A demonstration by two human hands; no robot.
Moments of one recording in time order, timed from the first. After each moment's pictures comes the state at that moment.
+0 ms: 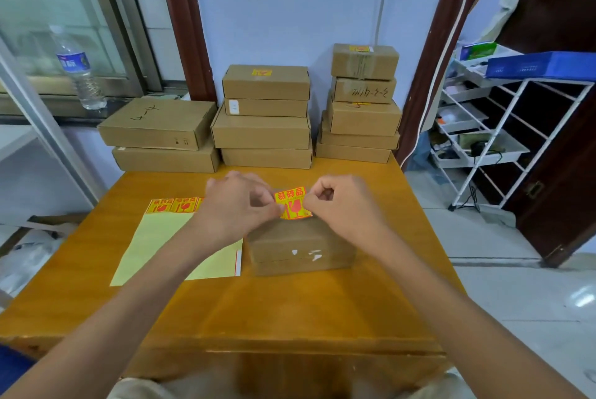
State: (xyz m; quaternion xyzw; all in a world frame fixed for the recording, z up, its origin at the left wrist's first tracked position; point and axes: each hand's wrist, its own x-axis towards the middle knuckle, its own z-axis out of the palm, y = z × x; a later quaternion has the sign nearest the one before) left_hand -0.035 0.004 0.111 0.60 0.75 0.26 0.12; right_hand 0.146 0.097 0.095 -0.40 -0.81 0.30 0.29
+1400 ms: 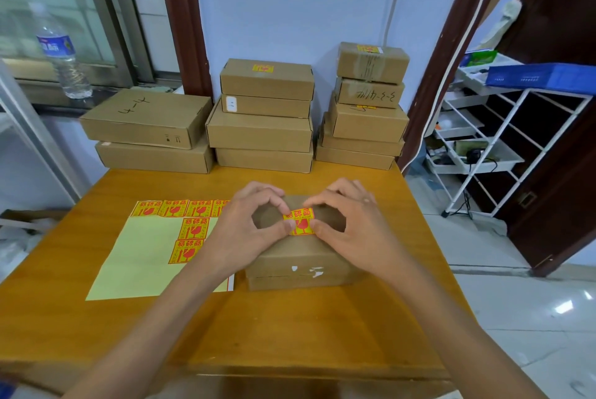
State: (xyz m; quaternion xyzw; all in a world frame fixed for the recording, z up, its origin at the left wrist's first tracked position) left_hand -0.041 0.023 0.053 0.59 0.64 0.46 0.19; right_hand 0.163 0.121 0.065 -0.31 -0.90 0.16 0.26
